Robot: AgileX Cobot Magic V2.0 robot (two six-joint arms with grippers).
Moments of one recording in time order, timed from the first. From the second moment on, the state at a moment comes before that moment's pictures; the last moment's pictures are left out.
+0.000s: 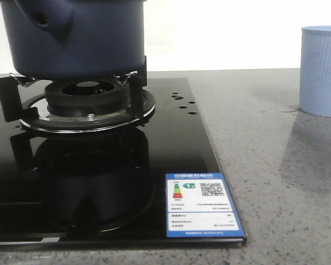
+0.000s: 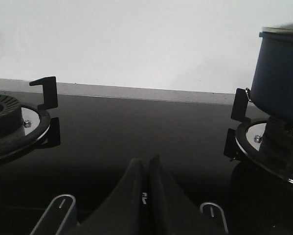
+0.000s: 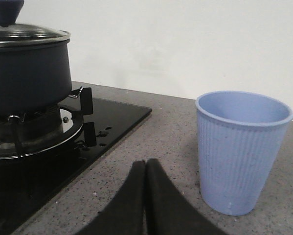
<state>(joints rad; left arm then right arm) 0.03 0.00 0.00 -0.12 0.10 0.05 -0.28 0.58 -0.10 -1.07 -0.77 0.90</state>
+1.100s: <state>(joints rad) 0.03 0.00 0.00 -0.12 0.10 0.04 -0.22 0.58 -0.10 -1.01 -0.70 0.89</state>
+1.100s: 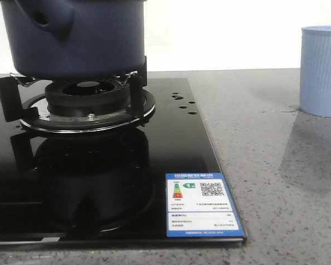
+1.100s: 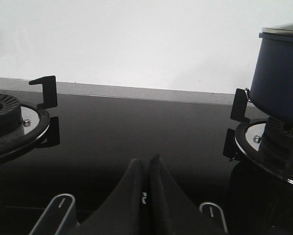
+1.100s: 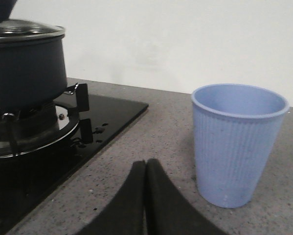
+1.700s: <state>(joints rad) 0.03 0.00 0.00 -0.12 0.10 0.04 0.15 0.57 -0.19 -0.15 -0.15 0.01</state>
